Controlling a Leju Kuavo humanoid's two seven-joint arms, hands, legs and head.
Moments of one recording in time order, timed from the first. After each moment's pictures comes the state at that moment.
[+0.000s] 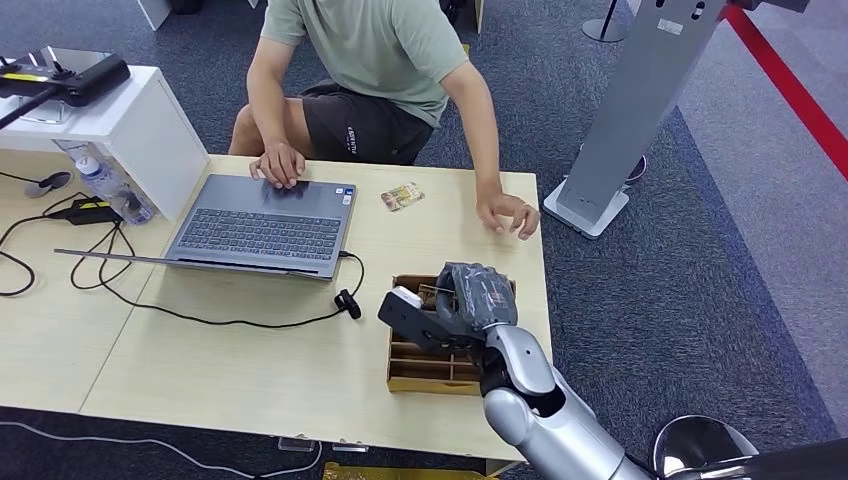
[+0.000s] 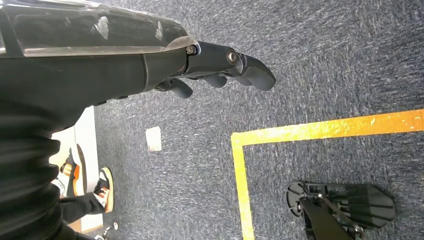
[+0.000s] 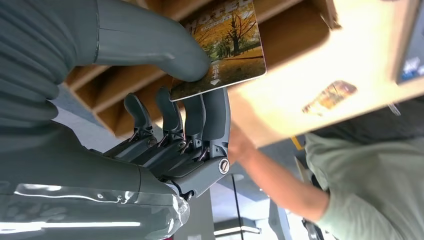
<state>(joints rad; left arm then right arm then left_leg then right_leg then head) -0.12 0.04 -1.22 -0.20 1.07 0.26 0.01 -0.59 0.01 0.76 -1.38 0.89 -0.14 0.55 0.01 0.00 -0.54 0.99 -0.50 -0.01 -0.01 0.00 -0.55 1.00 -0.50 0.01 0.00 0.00</state>
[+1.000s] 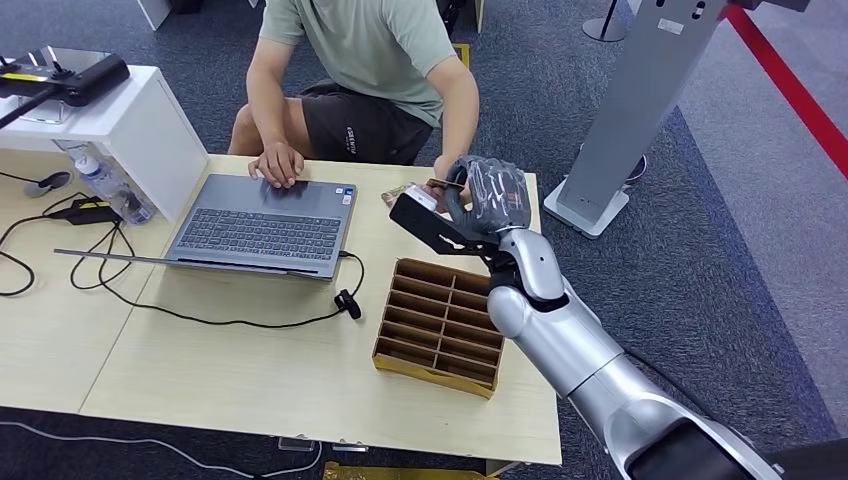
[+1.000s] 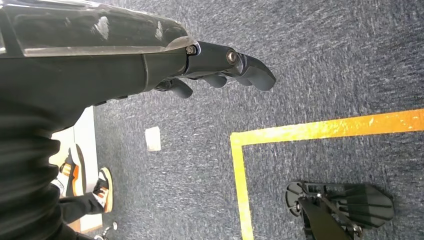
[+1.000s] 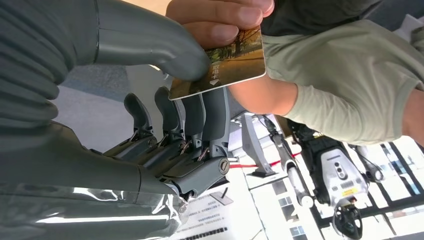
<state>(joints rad) -0.12 0.03 -1.25 -0.20 1.05 0.24 0.01 -0.87 0.16 0.81 -0.67 0.84 -0.41 0.35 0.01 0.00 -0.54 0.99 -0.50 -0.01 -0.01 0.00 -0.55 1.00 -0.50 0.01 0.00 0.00</state>
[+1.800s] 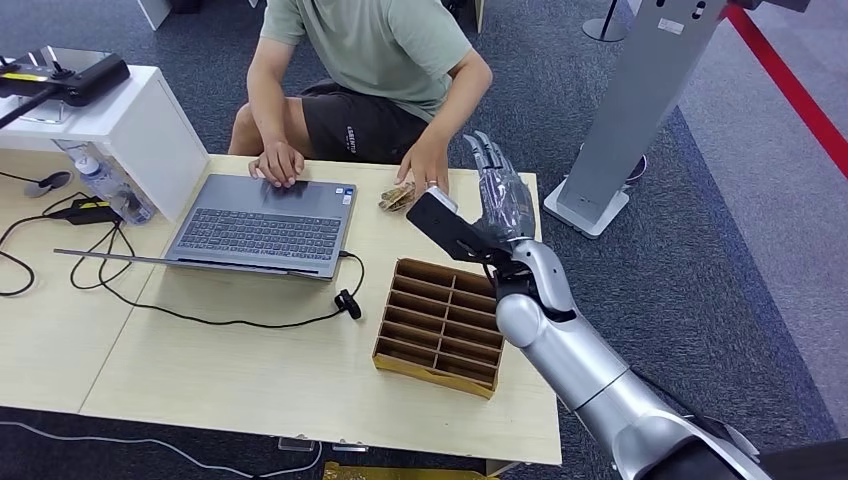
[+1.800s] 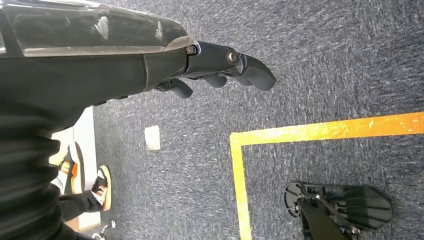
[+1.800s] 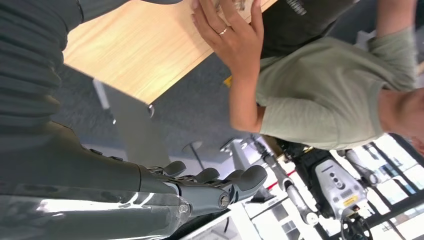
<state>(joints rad) -0.12 0.03 -1.18 -0.20 1.12 0.27 0.01 -0.52 -0.13 0.67 -1.54 0.48 -0.39 0.16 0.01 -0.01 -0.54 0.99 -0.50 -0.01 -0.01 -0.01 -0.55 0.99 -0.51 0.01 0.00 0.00</state>
